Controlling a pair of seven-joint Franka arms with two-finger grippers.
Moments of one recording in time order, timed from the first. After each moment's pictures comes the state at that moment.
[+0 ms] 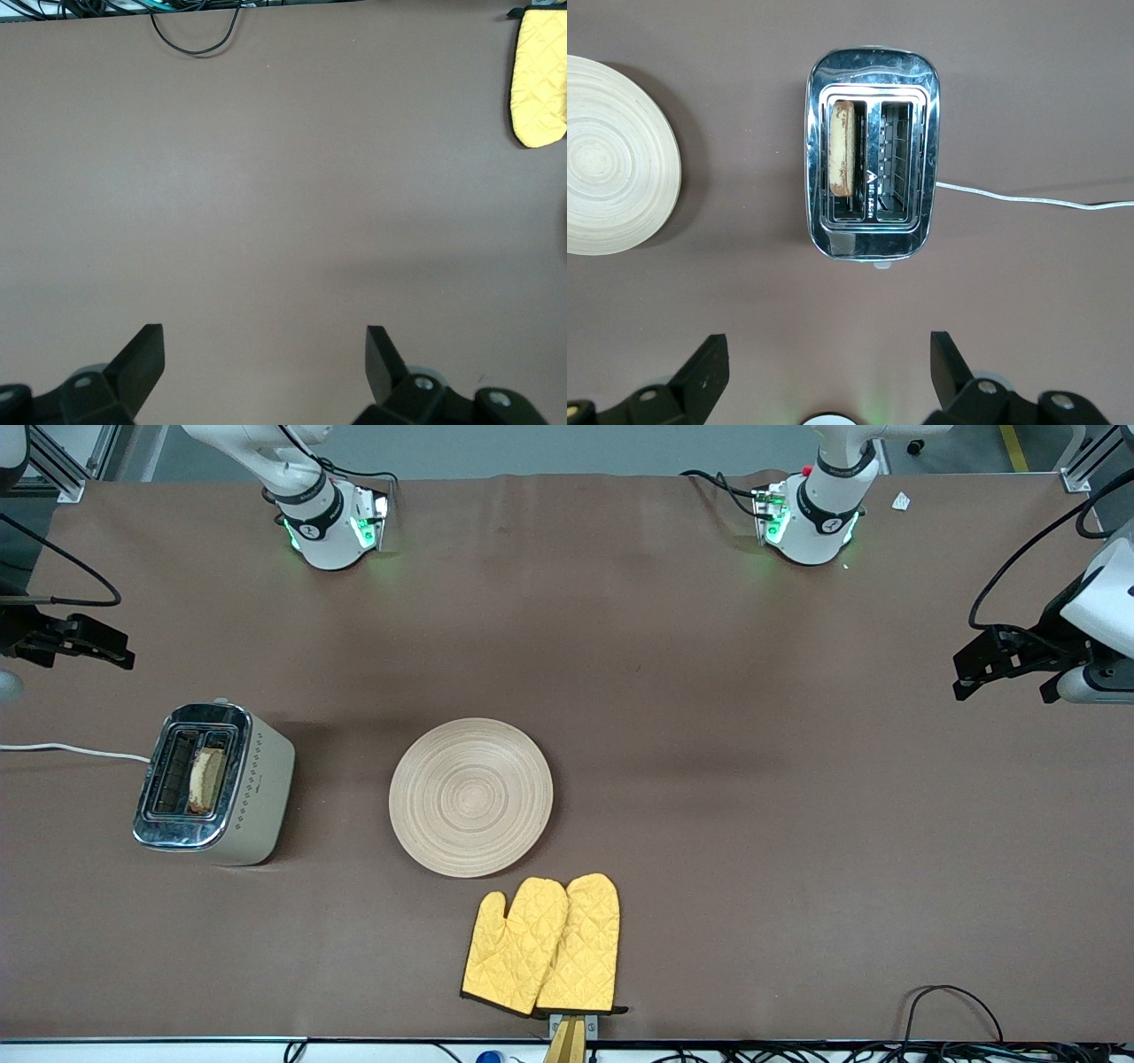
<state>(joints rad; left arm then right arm) -0.08 0.06 -0.04 -1.48 0.02 1.66 -0.05 -0.04 0.05 -0.01 -1.52 -0.05 1.44 -0.03</state>
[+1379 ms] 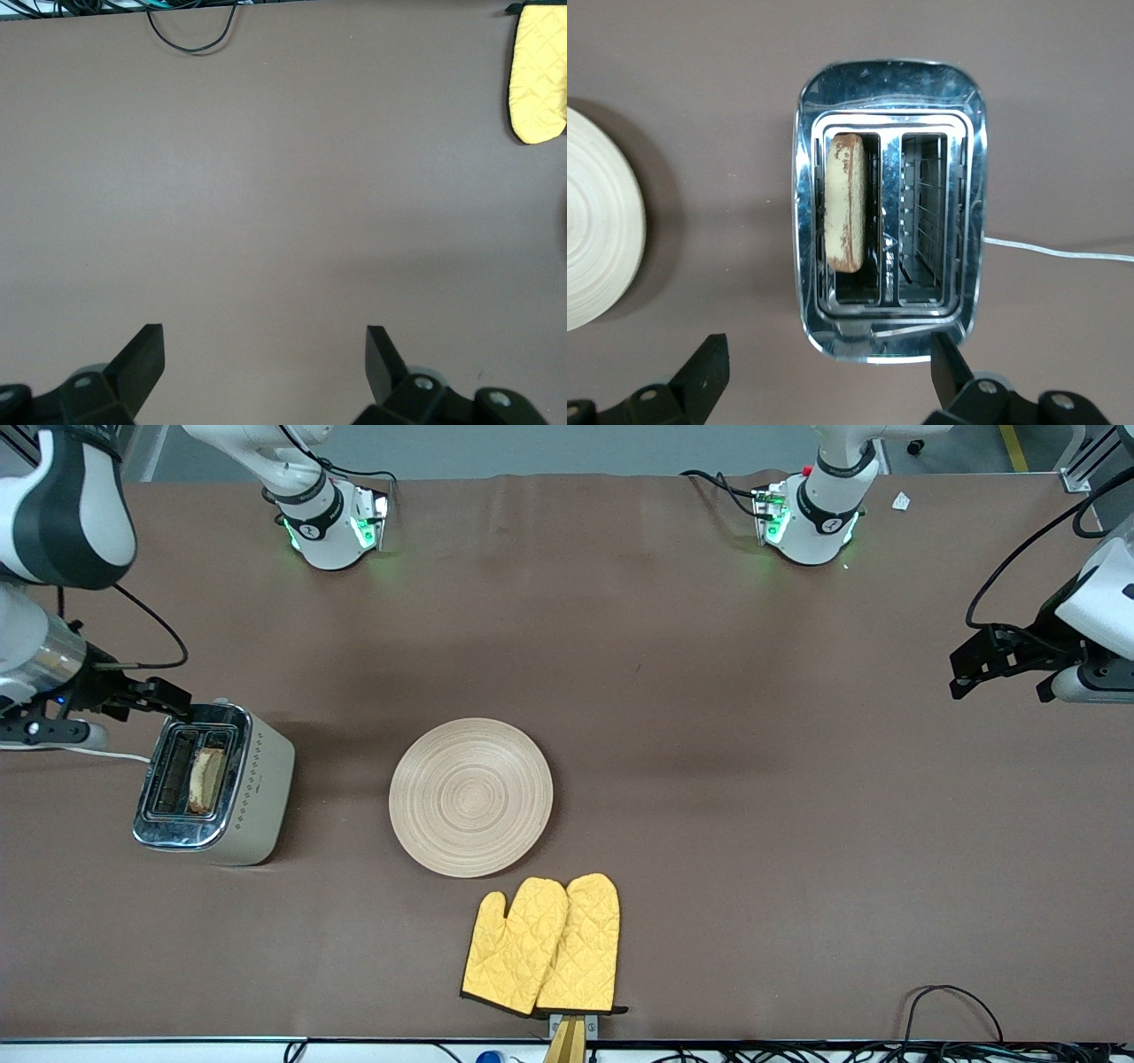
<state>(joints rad) -0.08 0.06 -0.04 -1.48 0.02 1.65 -0.05 -0.05 0.01 -0.03 -1.96 -0.01 1.96 -0.03</state>
